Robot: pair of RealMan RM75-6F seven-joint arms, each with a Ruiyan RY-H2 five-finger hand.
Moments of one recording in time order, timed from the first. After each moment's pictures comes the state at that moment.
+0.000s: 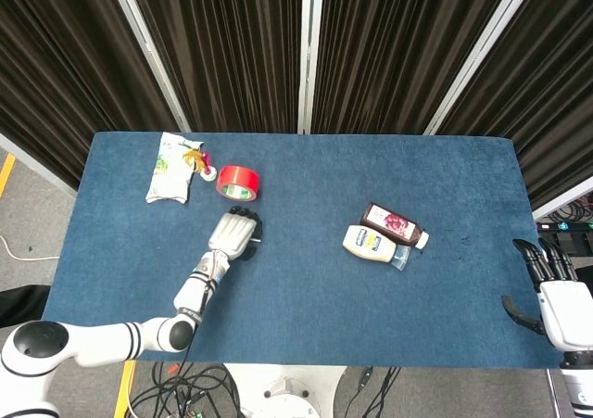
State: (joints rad) left arm -0.91 -1.76 -0.22 -1.32 0.76 0.87 0.60; right arm 0.07 -1.00 0.03 -1.70 -1.56 1.52 0.08
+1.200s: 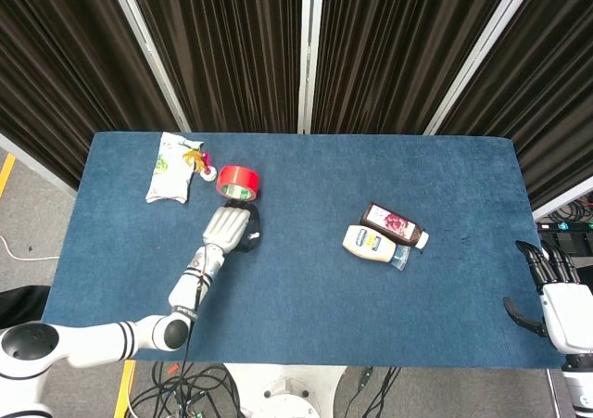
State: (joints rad) left arm -0.88 -1.73 -0.26 -1.34 0.82 0.90 0.40; right arm 0.06 -1.00 0.04 -1.69 -1.57 1.53 0.10
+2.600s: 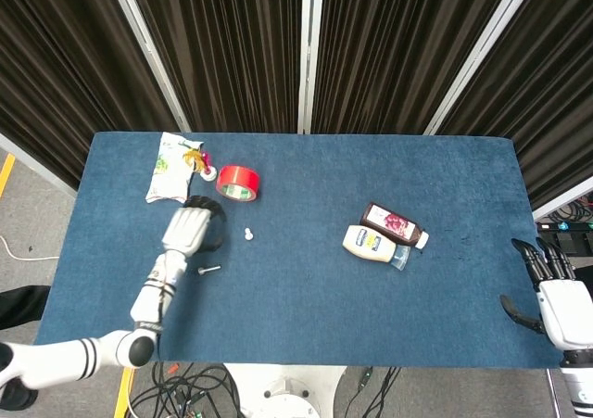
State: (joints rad) left arm -0.72 -1.58 -0.19 -1.49 0.94 1.08 0.32; right arm 0.07 -1.01 0.04 -1.67 -1.58 1.50 0.13
